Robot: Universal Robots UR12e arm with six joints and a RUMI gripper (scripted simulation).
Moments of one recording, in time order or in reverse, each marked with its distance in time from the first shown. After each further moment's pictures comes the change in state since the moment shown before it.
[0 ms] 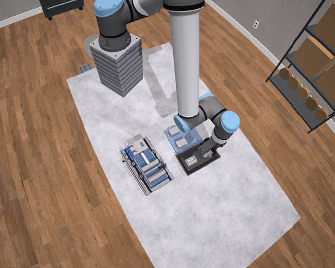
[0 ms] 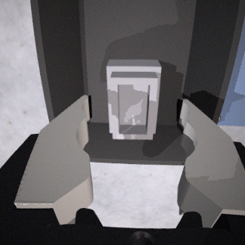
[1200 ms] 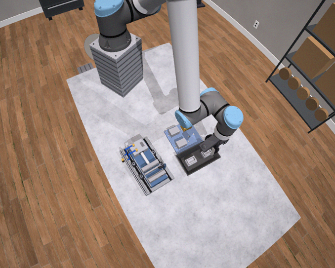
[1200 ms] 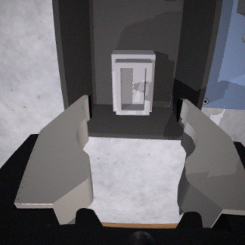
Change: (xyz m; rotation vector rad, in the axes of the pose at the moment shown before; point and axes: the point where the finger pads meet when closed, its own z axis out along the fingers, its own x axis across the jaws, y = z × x) arm 0.000 0.000 -0.039 0.000 0.000 0.000
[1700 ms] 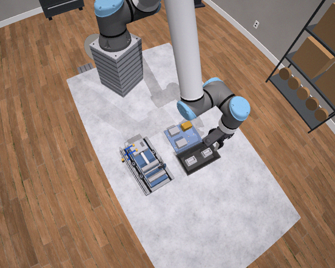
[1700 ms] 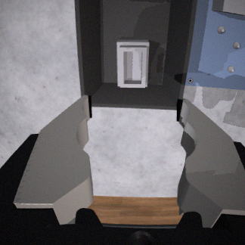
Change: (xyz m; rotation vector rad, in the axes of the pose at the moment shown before) arm 0.000 0.000 -0.070 0.000 0.000 0.000
